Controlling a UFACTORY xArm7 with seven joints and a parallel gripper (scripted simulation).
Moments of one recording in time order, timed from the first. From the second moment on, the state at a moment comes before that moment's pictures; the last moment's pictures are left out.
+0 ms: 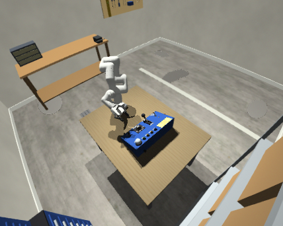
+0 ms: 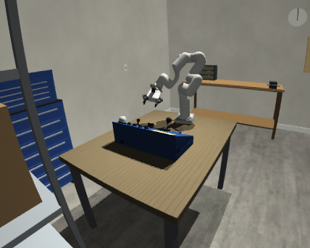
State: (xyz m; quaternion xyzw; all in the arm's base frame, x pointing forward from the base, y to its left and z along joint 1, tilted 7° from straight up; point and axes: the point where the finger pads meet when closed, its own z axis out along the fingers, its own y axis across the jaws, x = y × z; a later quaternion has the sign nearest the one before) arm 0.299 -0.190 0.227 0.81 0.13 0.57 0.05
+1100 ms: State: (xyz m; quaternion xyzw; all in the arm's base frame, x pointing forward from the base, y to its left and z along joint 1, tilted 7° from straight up) arm 0.294 -0.197 0.214 0.82 0.04 0.57 0.00
